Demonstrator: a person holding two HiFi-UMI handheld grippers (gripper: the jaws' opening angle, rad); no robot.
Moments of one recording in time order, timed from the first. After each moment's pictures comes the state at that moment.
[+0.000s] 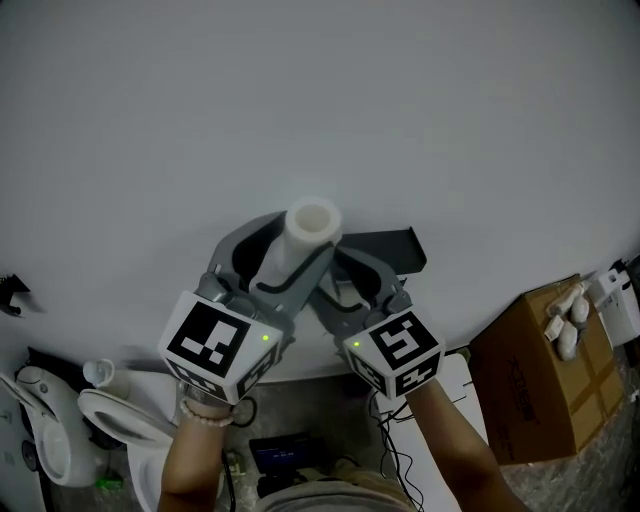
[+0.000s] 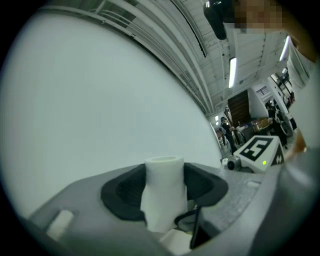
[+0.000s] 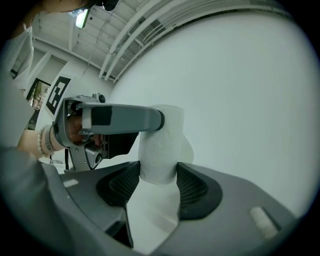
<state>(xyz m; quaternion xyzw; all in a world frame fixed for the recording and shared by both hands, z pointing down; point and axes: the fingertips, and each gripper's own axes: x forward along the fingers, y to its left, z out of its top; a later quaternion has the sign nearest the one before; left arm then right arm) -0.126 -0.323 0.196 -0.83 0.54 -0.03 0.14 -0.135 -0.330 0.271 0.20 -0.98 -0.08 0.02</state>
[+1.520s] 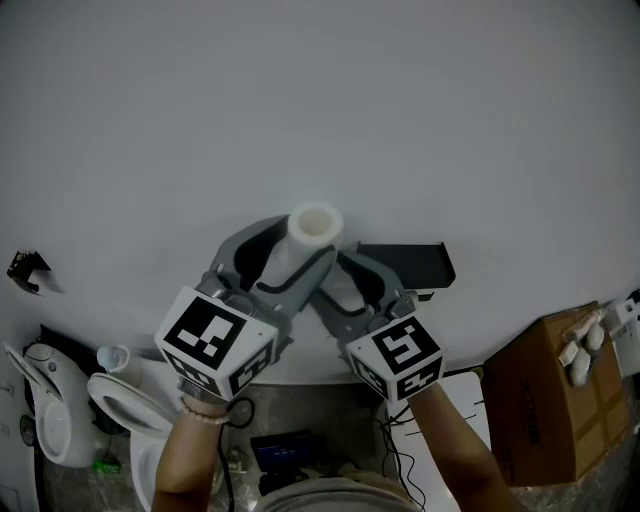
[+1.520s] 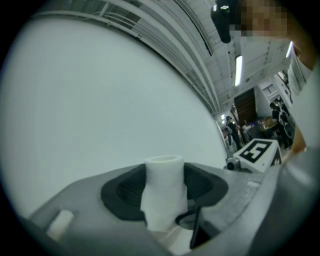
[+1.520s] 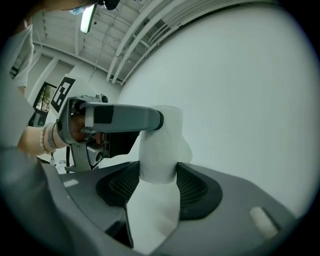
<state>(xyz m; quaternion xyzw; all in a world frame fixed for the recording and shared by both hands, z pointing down) -0.170 -0.304 0.192 -0.81 0.57 -0.02 0.13 -0.175 -0.311 0.267 0.16 -0.98 -0.09 0.02</state>
